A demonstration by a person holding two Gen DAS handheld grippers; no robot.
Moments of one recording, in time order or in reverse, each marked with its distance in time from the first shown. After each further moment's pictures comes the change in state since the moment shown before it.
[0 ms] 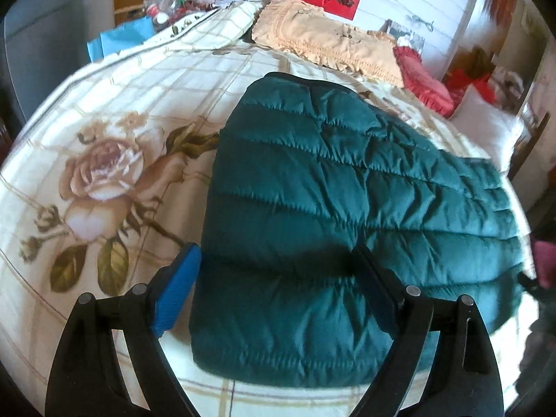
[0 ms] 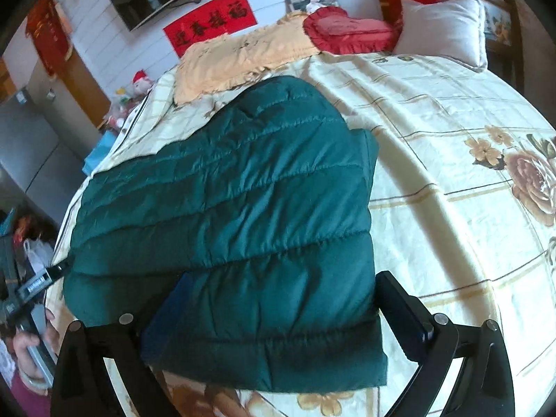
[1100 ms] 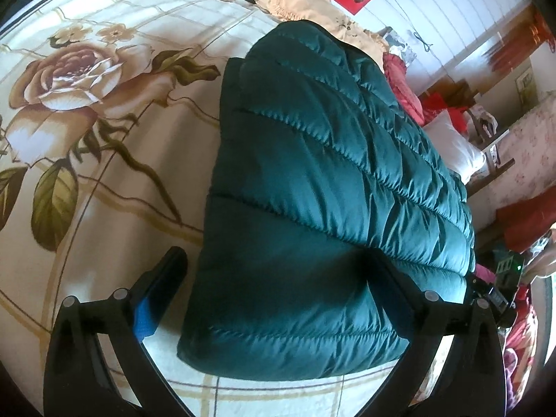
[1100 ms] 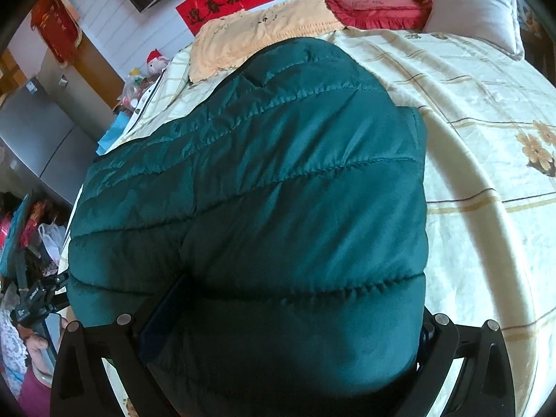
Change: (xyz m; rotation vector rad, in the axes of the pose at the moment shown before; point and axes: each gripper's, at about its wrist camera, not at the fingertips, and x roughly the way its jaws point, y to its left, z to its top) left arm 0.028 0.038 -0.018 -0.184 0.124 -0.266; right arm 0.054 -0.004 0.018 -0.019 0.093 0.109
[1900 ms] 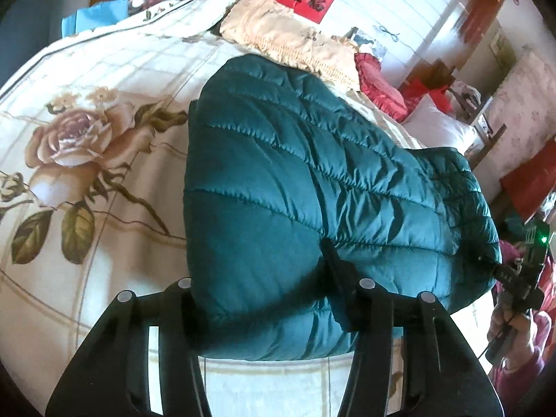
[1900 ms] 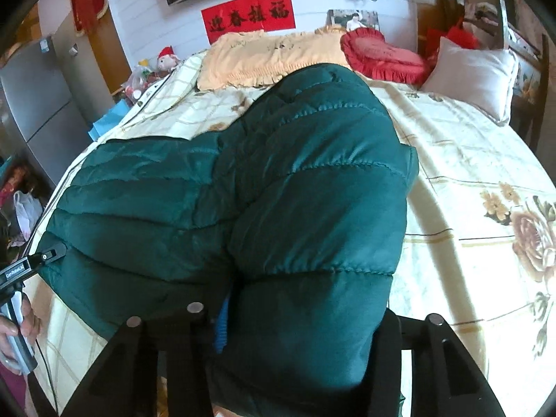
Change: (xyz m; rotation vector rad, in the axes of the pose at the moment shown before) left arm -0.039 -0.044 -0.016 0.192 -0.099 0.043; right arm -0.041 0.067 -0.012 -0.175 -0.113 -0.165
